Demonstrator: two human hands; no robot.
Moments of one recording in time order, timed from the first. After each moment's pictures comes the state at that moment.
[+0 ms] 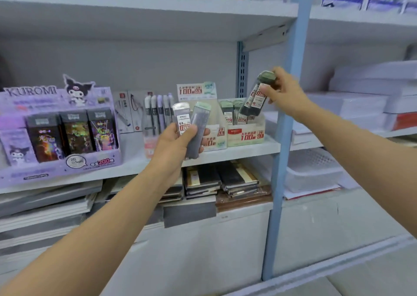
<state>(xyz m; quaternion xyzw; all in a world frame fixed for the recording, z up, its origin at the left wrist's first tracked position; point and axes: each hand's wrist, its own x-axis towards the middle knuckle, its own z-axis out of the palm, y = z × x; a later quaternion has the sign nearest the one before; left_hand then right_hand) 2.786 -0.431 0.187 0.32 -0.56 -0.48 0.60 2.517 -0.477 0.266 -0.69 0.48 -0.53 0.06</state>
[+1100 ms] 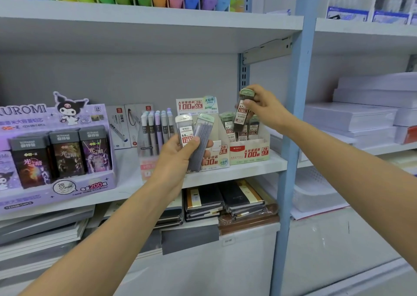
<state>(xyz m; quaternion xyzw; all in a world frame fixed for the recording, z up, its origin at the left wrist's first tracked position) 2.780 -0.458 0.196 0.30 -0.56 -0.49 0.59 2.539 -0.529 0.263 -0.73 0.42 -0.52 0.15</state>
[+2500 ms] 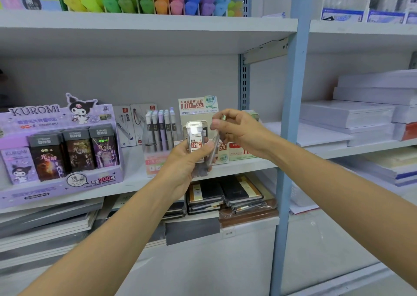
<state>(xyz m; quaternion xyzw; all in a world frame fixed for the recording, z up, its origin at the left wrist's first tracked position) 2.774 -0.434 0.196 0.33 -0.55 -0.56 0.52 2.597 -0.473 0.235 -0.69 0.31 -0.49 0.44</state>
